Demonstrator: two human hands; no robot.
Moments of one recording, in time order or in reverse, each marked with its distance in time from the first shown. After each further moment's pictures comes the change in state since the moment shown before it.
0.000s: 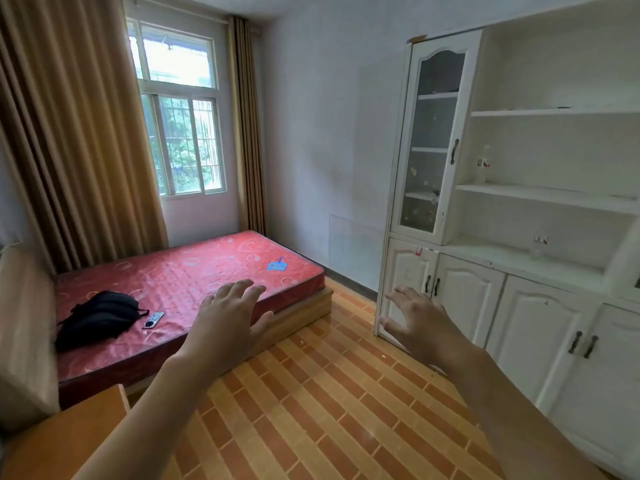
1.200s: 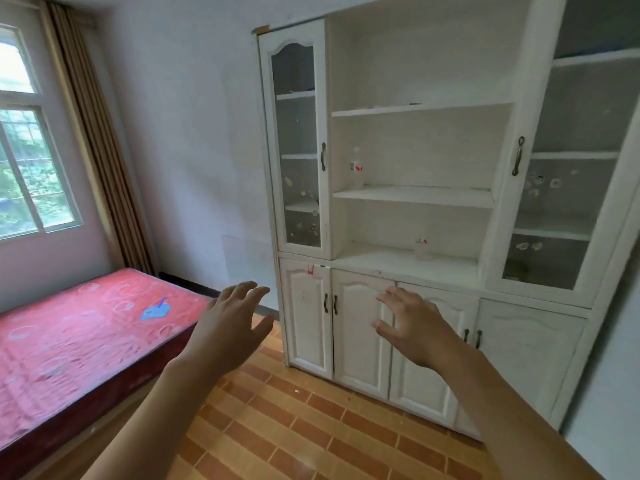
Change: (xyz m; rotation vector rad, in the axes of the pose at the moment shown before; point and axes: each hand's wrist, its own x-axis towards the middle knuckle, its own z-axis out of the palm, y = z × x) left_hand 0.330 0.347 0.177 -0.175 -0.027 0.311; right_hand 0.117 0.412 -0.067 -0.034 0.044 0.248
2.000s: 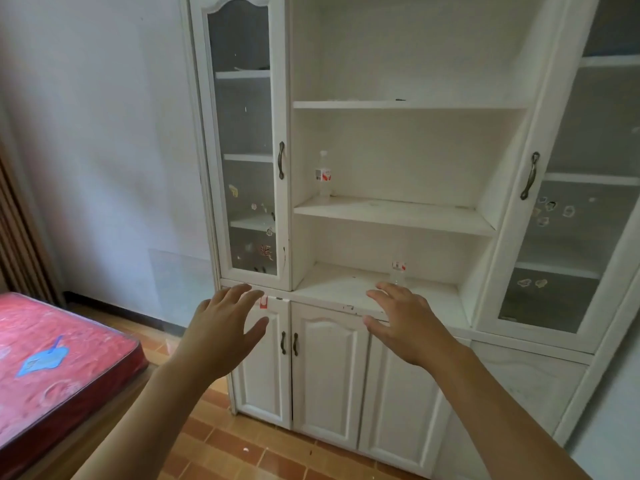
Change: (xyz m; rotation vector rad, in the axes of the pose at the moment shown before) left_hand 0.321 -0.044 0.153 -0.083 -0.055 0.114; right_hand 0.291 0.109 0.035 -0.077 0.051 0.093
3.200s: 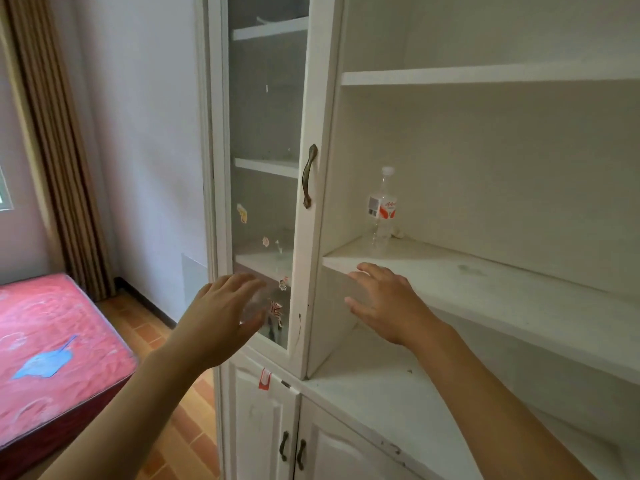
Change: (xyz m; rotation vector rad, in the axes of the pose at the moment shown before) left_hand 0.397 -0.112 0.148 0.033 0.106 -0.150; right_hand 0.522 0.104 0.103 0.030 -0.005 -0.370
